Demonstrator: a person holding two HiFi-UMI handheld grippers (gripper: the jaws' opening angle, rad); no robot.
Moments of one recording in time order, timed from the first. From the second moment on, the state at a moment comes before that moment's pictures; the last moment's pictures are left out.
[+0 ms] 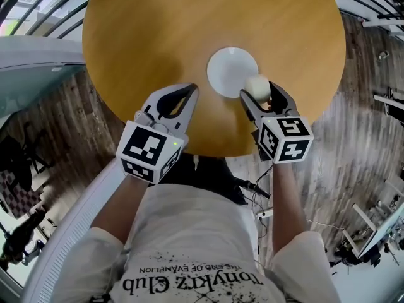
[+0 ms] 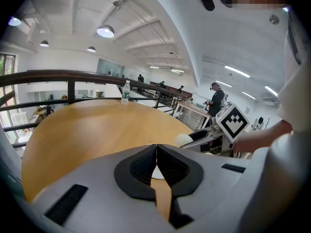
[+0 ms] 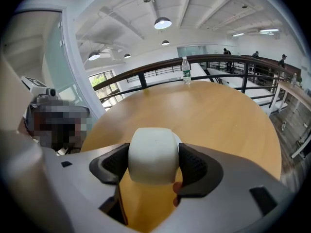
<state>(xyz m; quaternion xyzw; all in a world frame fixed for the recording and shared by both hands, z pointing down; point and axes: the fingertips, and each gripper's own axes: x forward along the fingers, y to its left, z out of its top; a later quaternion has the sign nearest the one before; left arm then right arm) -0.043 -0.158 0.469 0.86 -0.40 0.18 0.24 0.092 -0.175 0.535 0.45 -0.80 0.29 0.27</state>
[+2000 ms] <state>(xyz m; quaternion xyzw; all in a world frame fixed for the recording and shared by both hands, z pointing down) -0.081 -0.178 0.506 0.85 -0.40 0.19 0.28 0.044 -0.221 0.642 0.41 -0.75 0.28 0.43</state>
